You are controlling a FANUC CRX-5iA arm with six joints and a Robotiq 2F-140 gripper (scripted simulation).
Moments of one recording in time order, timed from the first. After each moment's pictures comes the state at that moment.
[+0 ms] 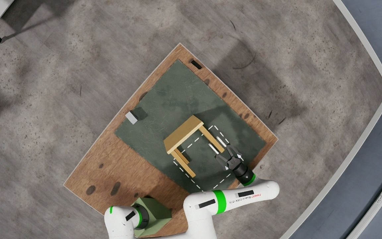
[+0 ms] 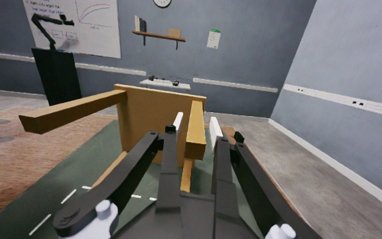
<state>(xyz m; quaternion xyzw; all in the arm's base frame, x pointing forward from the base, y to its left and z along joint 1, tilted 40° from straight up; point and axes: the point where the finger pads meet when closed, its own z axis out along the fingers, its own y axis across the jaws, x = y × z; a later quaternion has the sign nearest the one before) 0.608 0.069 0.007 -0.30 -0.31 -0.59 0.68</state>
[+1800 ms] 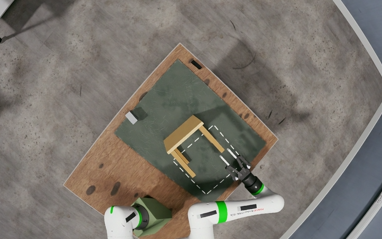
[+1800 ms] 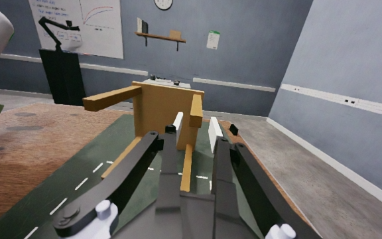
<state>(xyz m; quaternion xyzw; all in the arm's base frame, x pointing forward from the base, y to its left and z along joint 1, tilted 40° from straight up) 0.614 -0.002 -0.050 -0.30 -0.31 -0.59 0.68</state>
